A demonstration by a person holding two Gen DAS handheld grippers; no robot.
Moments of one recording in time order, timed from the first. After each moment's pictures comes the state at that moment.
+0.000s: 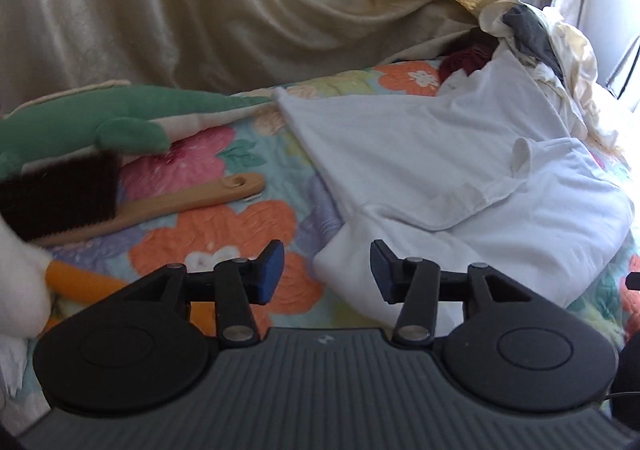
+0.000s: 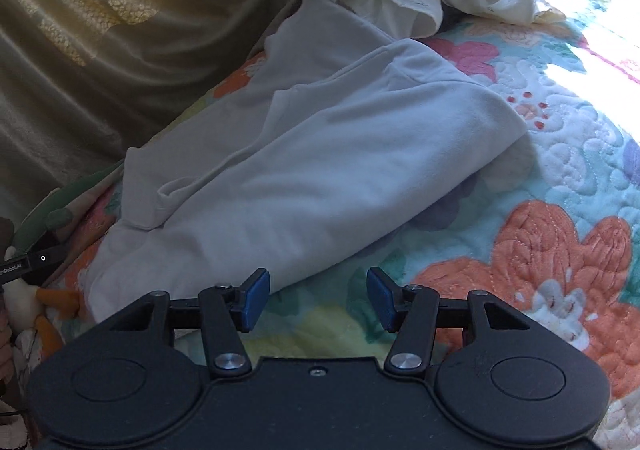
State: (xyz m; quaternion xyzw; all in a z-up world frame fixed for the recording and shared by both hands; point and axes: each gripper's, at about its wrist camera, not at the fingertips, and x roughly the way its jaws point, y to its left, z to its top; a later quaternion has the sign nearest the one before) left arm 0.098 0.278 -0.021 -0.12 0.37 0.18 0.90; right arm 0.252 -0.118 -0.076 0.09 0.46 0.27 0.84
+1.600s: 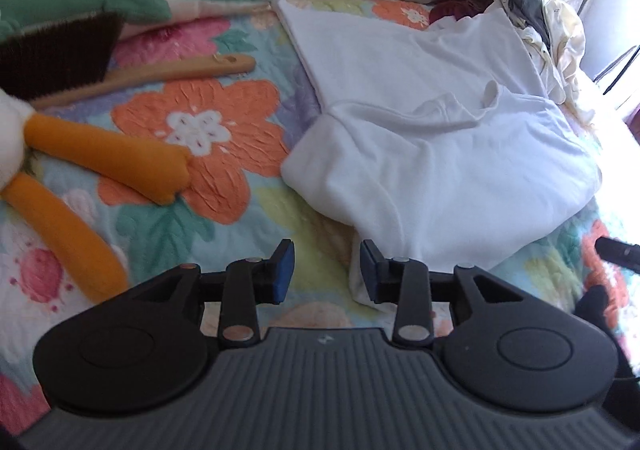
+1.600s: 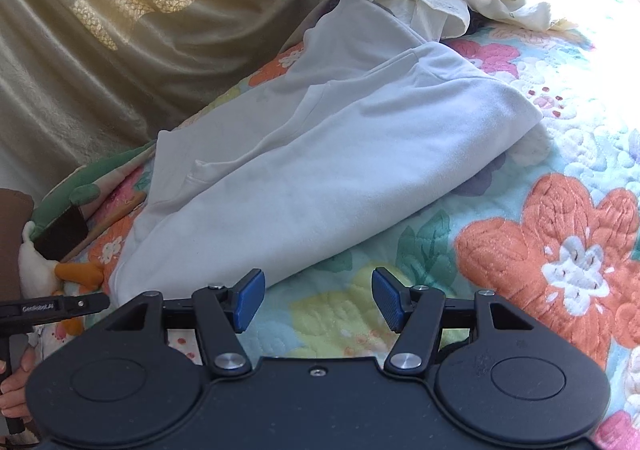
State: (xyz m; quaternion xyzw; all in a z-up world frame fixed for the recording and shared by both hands) left arm 0.052 0.262 -0.054 -0.19 0.42 0.15 0.87; right arm 0.216 -0.106 -0.068 0.09 0.45 0.28 0.85
